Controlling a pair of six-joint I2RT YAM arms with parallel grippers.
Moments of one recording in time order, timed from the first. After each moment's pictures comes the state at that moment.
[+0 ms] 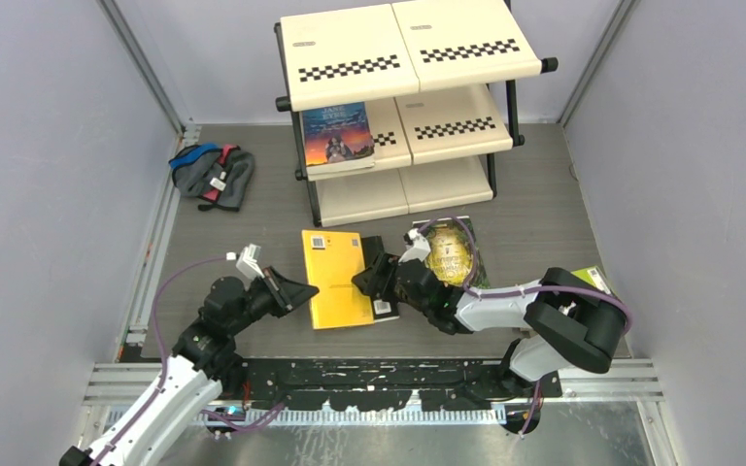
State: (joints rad) left arm -0.48 0.35 0.16 -0.13 0.28 -0.98; right arm 0.98 1.45 0.44 0.53 0.24 0.99
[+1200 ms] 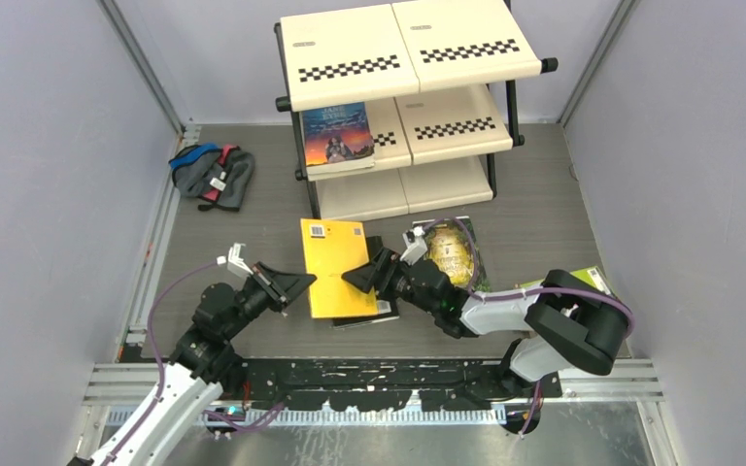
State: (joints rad) left arm -0.48 0.23 0.13 -0.03 0.23 -1.23; right arm 0.96 1.44 0.38 0.81 0.05 1.10
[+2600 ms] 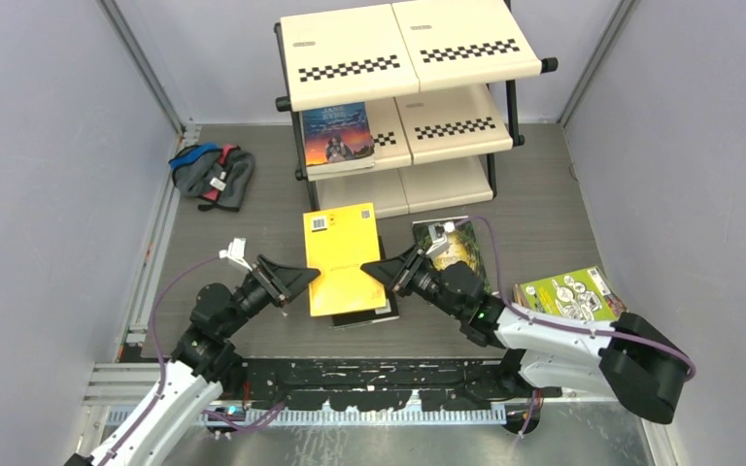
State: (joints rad) left arm -0.48 0.31 0.13 0.14 0.28 -1.26; right arm 0.94 1.08 0.32 0.72 0.06 1.20
